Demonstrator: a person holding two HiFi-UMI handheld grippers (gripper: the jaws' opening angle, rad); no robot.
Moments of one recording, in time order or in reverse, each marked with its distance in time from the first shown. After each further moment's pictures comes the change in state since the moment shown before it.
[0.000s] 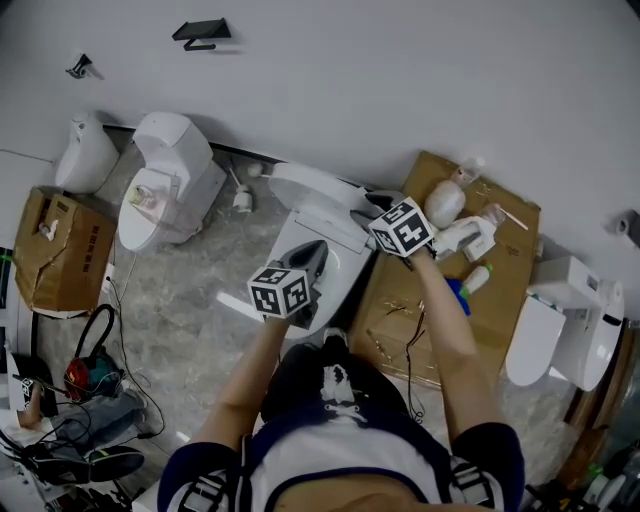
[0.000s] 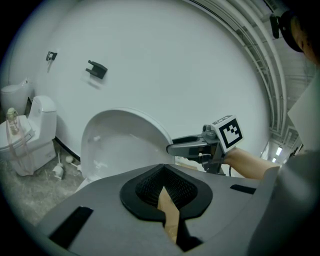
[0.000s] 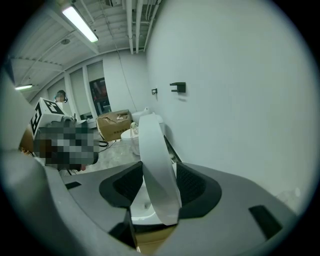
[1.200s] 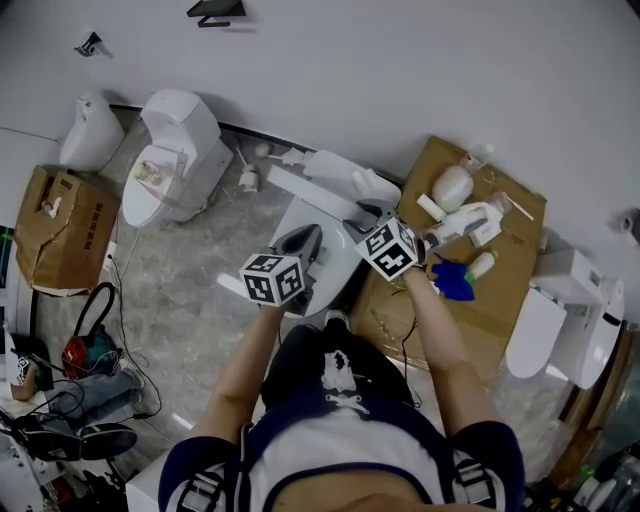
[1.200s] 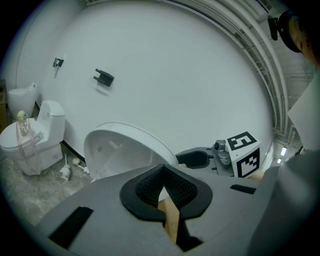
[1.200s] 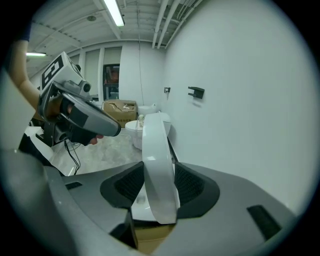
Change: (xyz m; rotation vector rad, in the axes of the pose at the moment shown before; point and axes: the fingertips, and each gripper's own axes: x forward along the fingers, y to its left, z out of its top) left arm -0.044 0.007 -0.004 -0.002 -0.051 0.050; right arm 0.000 0.088 -0.021 -0.240 0.010 -0.048
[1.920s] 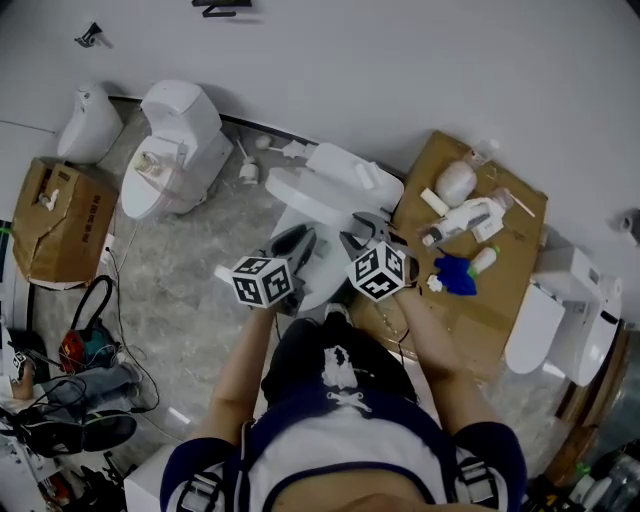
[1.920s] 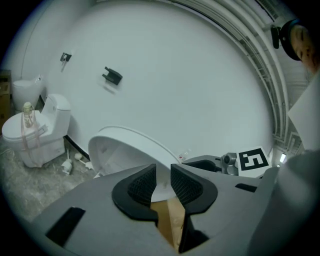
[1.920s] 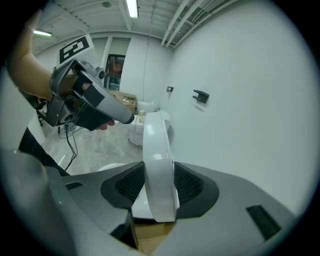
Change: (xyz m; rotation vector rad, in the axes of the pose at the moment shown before) left arm -0.032 0.025 -0.014 -0.056 -0.006 -0.005; right arm 0.003 0.050 -0.006 -0.109 0.024 -0.090
